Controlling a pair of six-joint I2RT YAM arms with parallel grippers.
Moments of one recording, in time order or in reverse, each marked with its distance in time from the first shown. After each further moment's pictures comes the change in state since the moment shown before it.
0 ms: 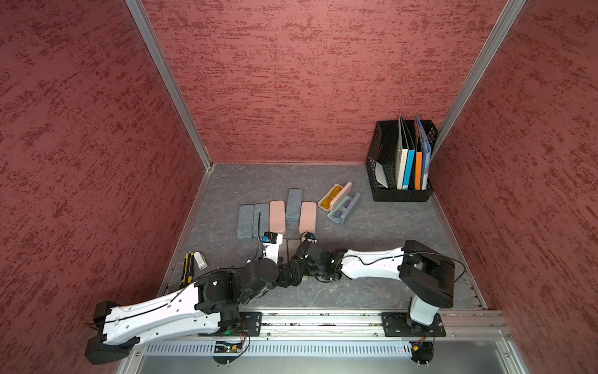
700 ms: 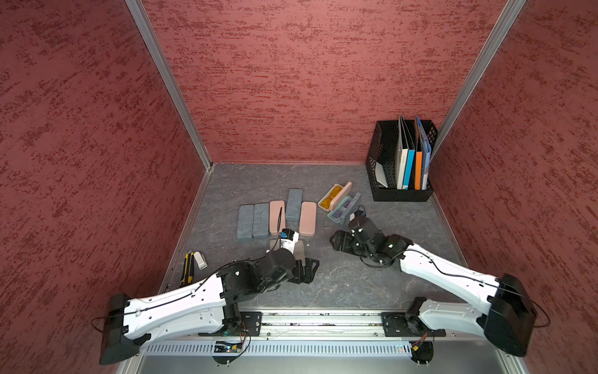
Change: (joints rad) left arm 0.128 0.233 0.014 0.165 0.233 0.059; right arm -0.406 -0.582 -0.150 -0.378 0.027 -0.202
